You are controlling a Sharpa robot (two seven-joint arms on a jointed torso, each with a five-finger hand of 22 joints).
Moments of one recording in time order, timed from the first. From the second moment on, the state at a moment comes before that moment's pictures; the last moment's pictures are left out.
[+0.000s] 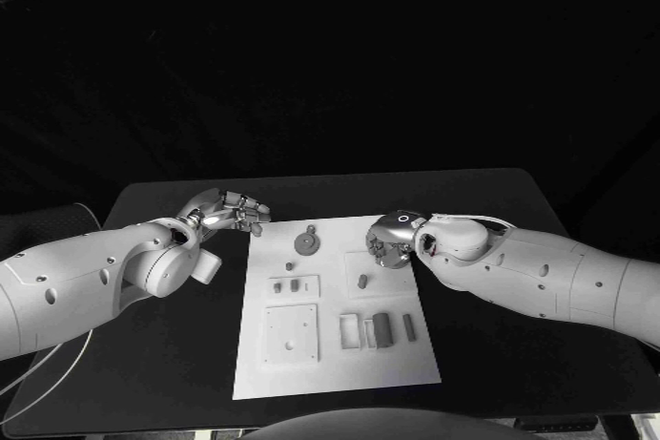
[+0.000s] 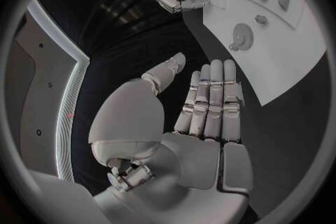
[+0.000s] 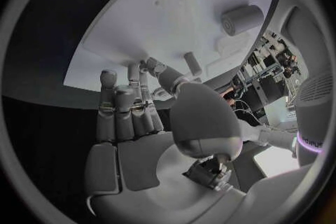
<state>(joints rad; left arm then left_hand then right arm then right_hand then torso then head) 1.17 -0.86 -0.15 1.35 -0.34 -0.24 0.21 1.13 -0.13 0.57 -0.27 0.06 0.89 0.17 0.28 0.49 1.16 0.13 0.07 0.21 0.98 0.07 0.67 0.37 0.05 0.99 -0.03 0.18 1.03 1.11 -0.61 -0.15 1.21 -1.78 -0.16 -0.04 1.19 -0.07 0.54 -0.29 0.14 0.94 0.15 0.29 0.50 1.13 0.10 0.24 0.22 1.12 0.00 1.44 0.67 0.24 1.01 0.05 0.86 1.31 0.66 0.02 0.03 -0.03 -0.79</state>
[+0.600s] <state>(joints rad) 1.17 -0.86 -0.15 1.35 -0.34 -0.25 0.21 1.13 -0.13 0.57 -0.27 0.06 0.89 0.17 0.28 0.49 1.16 0.13 0.07 0.21 0.99 0.07 0.66 0.39 0.05 1.00 -0.03 0.18 1.03 1.11 -0.60 -0.15 1.22 -1.82 -0.16 -0.05 1.21 -0.07 0.67 -0.29 0.14 1.01 0.12 0.33 0.49 1.20 0.07 0.24 0.27 1.15 -0.04 1.43 0.66 0.24 1.03 0.04 0.86 1.31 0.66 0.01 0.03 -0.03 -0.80</state>
